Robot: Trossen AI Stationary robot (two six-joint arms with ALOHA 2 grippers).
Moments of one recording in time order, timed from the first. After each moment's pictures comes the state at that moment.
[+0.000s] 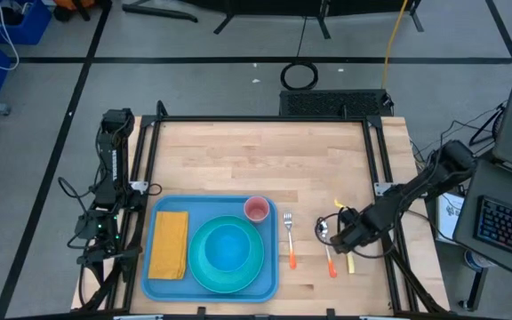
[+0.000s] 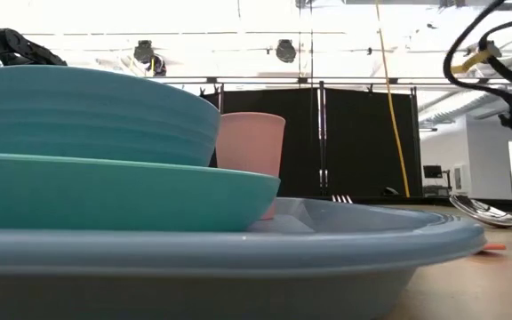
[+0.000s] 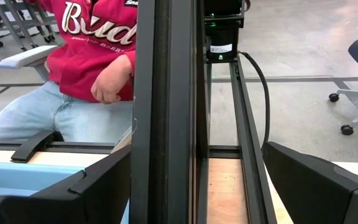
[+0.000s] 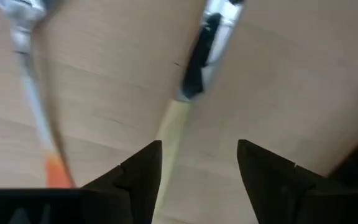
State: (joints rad) left arm -1.67 0.59 0.01 0.31 -0.21 0.02; right arm 0.62 1.34 0.65 -0.82 -0.22 1.88
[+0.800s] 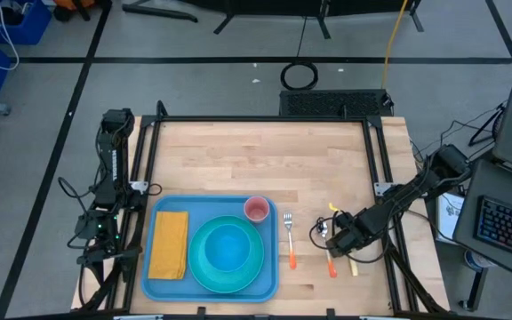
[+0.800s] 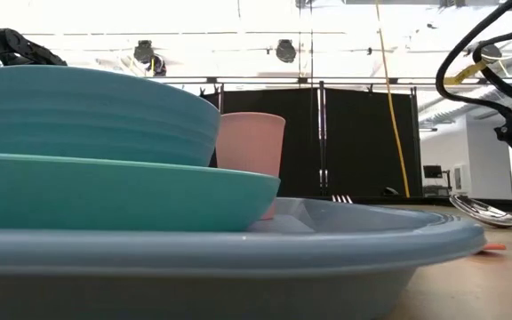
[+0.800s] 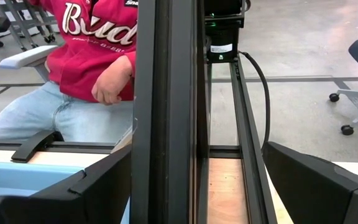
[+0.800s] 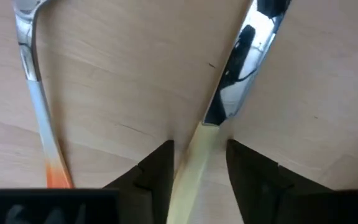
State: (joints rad) left arm -1.67 0.59 0.01 0.31 -0.21 0.02; right arm 0.62 1.44 0.65 -0.73 -0.22 1.82
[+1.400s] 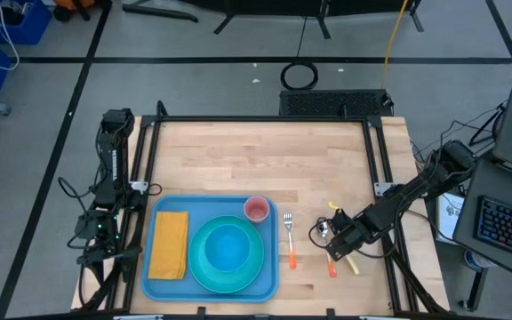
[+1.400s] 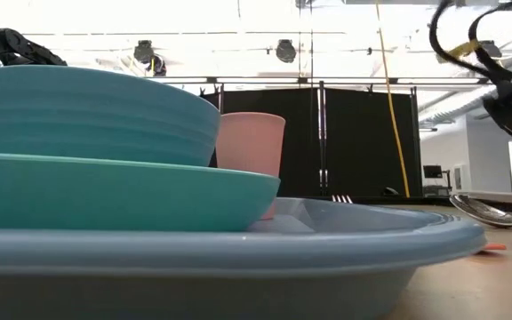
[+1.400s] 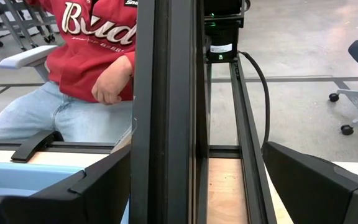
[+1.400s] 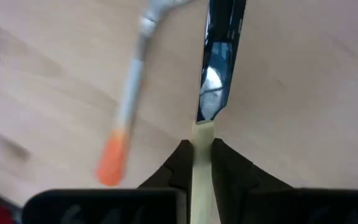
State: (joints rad) left arm -1.67 0.59 0.01 0.31 -0.21 0.02; right arm 0.62 1.33 0.65 -0.66 -0.13 1.65
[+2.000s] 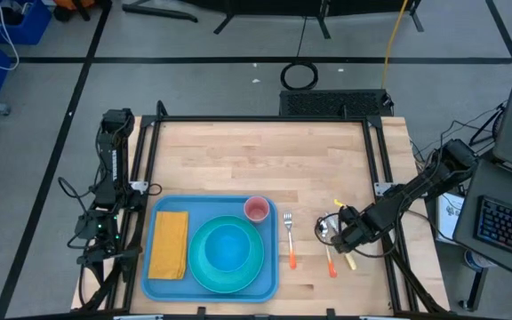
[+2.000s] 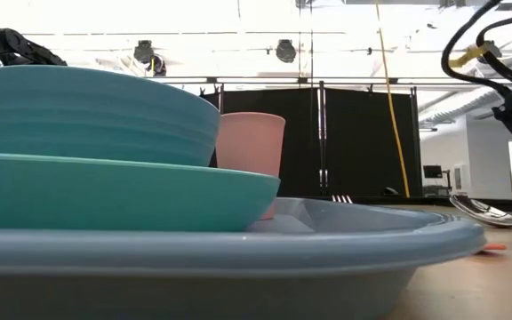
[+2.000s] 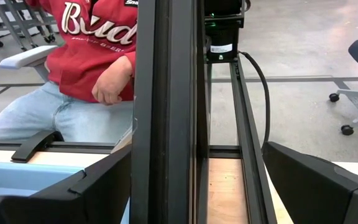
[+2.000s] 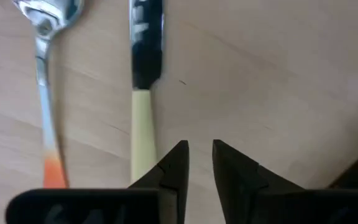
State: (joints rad) left arm -1.67 0.59 0.01 0.31 -0.21 0.02; right arm 0.62 1.31 0.65 -0.84 -0.15 1.79
